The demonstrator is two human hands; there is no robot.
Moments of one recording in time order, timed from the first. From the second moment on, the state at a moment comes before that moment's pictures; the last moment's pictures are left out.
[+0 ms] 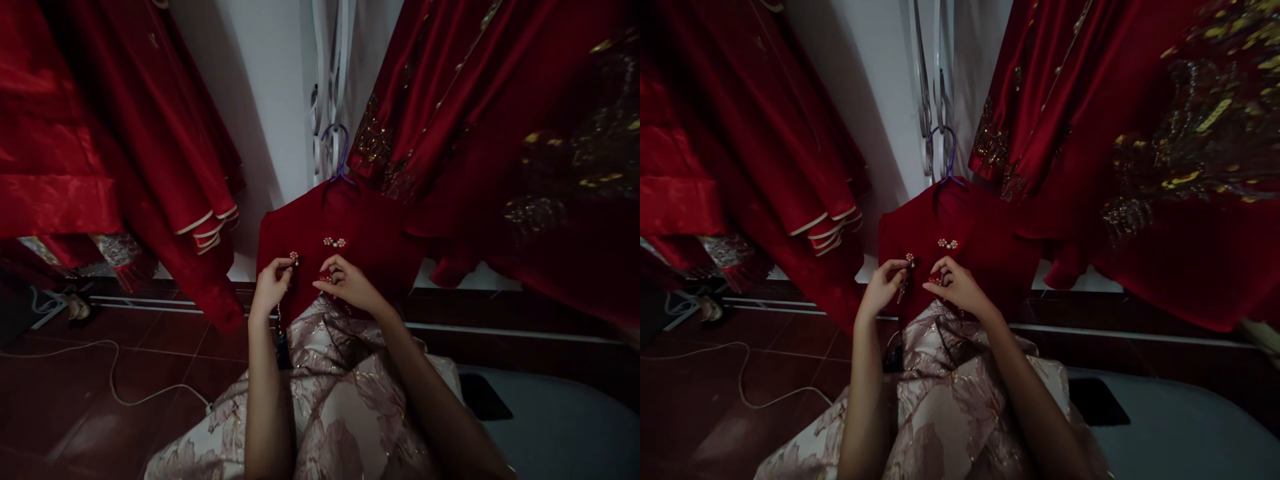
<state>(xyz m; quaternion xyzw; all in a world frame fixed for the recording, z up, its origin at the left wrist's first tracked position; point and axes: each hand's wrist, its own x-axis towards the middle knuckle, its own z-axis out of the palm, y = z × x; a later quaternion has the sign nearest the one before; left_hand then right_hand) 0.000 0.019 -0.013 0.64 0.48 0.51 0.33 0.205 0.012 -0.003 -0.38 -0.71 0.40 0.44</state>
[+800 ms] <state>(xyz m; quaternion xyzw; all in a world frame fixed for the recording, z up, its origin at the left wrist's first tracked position) 0.024 0.037 -0.028 0.61 0.49 0.54 0.30 0.199 0.032 -0.009 -0.43 -0.64 0.36 0.52</state>
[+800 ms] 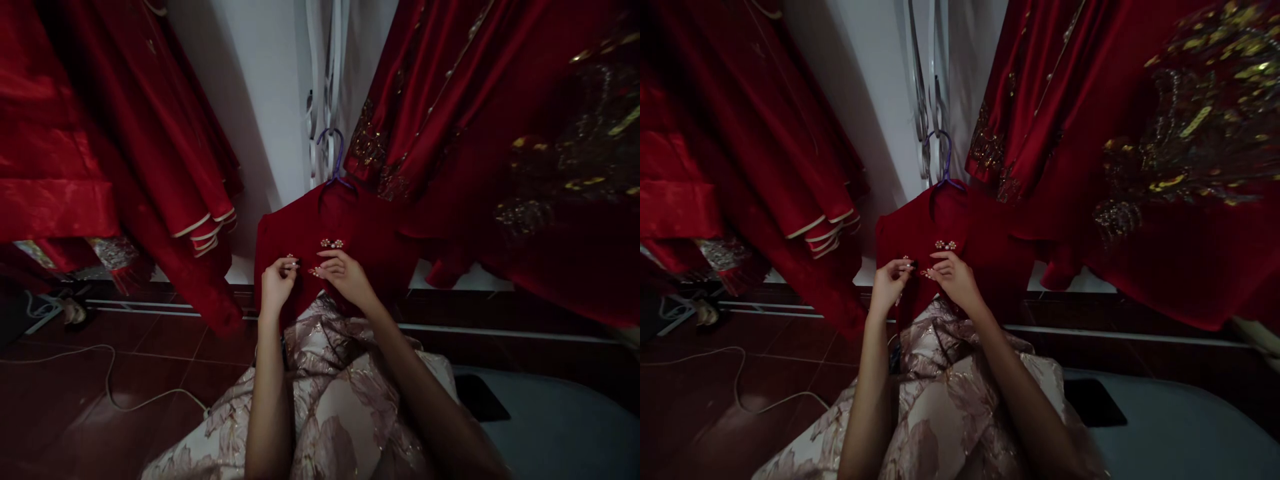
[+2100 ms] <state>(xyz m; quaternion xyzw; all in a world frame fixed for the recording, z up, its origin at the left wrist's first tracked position) 0.026 0.038 -0.033 0.61 0.55 0.53 0.20 0.161 0.058 -0.009 -0.48 -0.71 0.12 0.50</state>
